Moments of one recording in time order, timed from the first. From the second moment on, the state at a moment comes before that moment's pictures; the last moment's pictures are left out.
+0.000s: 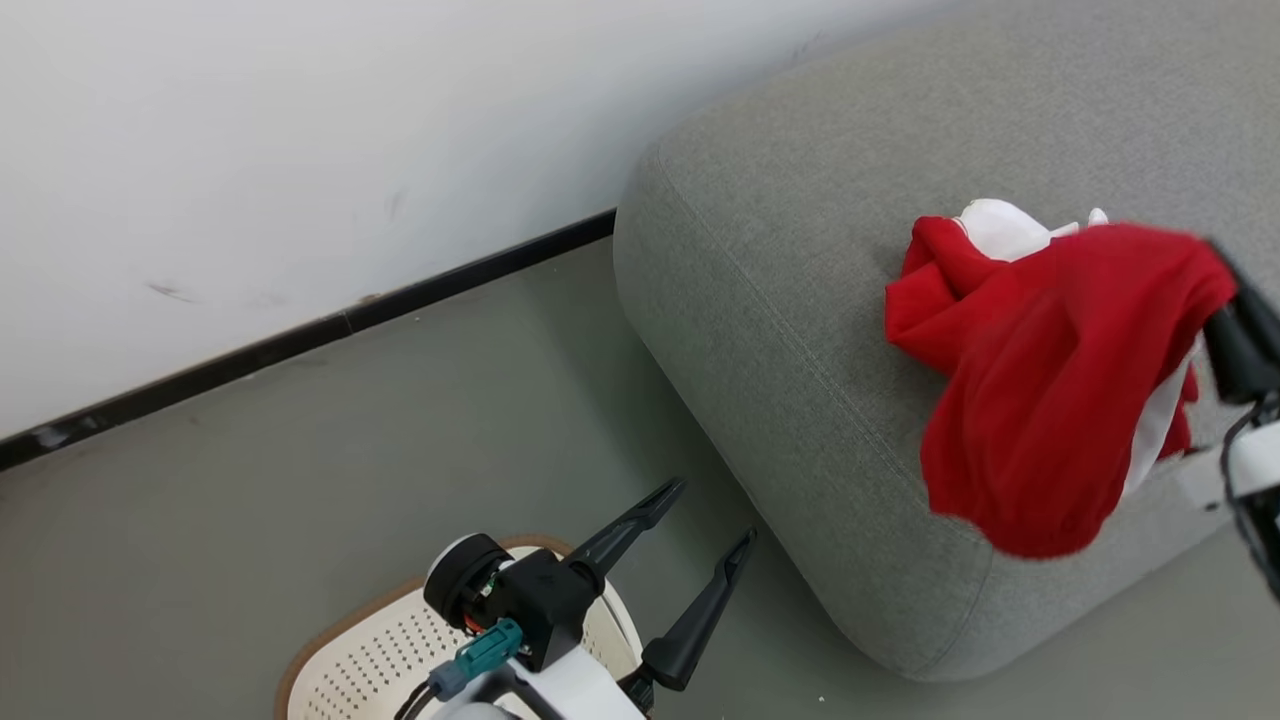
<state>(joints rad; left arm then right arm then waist) -0.28 0.17 -0.71 0.17 -0.39 -0.12 -0.20 -0.34 -0.47 0.09 0.34 0.37 0.13 -0.17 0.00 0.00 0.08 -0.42</state>
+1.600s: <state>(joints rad) -0.47 0.24 -0.72 -0.02 -0.28 -0.11 -0.10 -0.80 -0.56 -0.12 0.78 0.27 0.13 -0.20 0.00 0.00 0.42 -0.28</state>
